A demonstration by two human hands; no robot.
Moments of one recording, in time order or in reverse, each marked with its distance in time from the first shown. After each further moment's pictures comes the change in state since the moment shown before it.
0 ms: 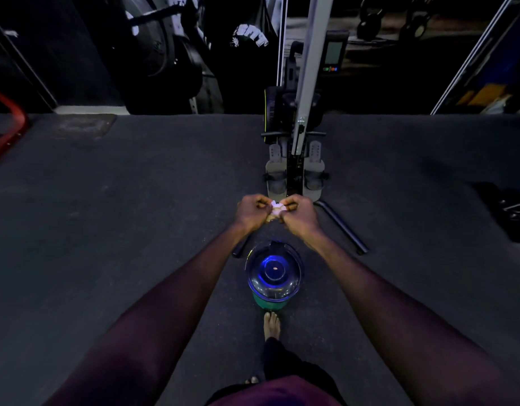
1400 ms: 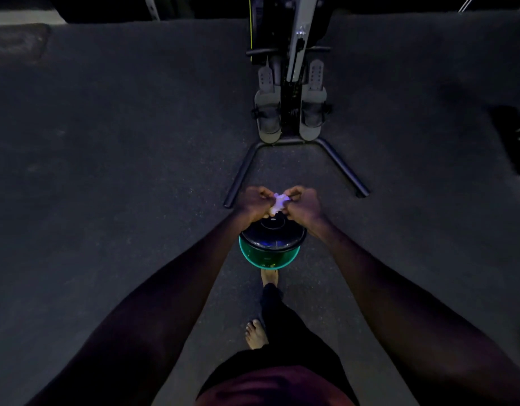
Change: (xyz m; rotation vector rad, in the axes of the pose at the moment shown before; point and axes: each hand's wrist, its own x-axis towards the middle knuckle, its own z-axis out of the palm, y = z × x) left_hand 0.088 -0.082 0.064 -0.127 -0.291 -0.344; right_hand 0.095 0.104 0.039 -0.082 -0.052 0.336
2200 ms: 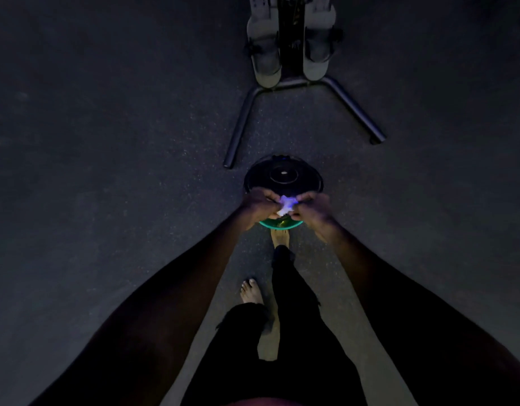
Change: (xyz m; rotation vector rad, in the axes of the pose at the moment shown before) left_hand 0.021 -0.128 0.017 0.036 -0.219 -0.238; right_hand -0.010 0.120 0.070 0.145 0.040 0.372
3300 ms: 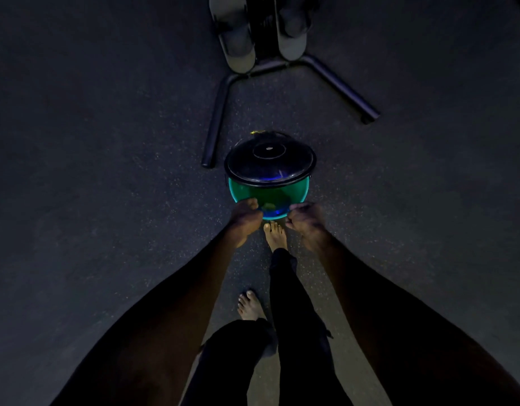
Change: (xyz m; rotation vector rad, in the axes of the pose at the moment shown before) left_hand 0.108 -0.118 0.044 -0.047 0.074 -0.009; right_hand 0.086 0.116 0.044 0.244 0.178 0.188
